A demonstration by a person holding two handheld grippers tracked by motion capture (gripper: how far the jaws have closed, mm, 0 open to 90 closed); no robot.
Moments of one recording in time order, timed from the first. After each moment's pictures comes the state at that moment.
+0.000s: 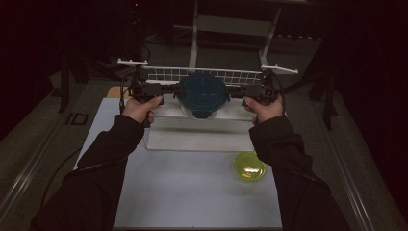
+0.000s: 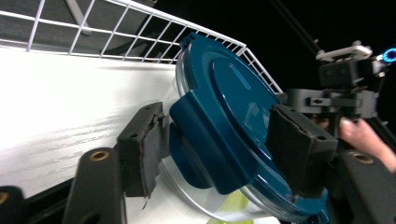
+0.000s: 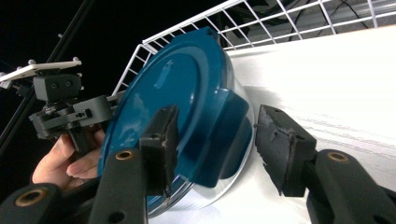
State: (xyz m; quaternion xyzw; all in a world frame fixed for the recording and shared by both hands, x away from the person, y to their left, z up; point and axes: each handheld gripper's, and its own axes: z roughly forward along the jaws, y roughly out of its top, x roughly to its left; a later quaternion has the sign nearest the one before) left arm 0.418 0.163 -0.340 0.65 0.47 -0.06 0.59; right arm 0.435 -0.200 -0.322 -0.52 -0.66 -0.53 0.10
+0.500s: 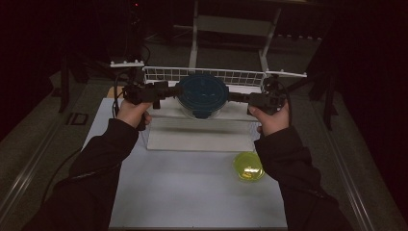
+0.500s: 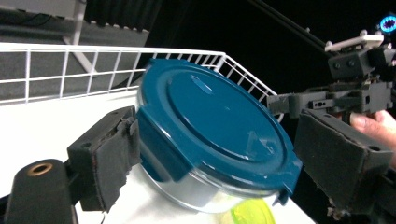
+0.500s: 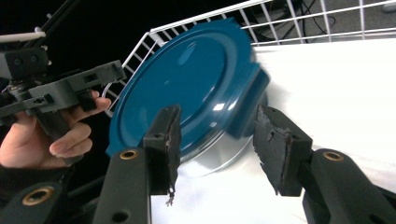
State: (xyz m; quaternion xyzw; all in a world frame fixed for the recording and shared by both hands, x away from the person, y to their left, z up) left arm 0.385 0.163 -0.321 0.68 0.40 0.03 0.61; right arm 0.395 -0.202 -0.307 -0.49 -0.69 -0.53 0.03
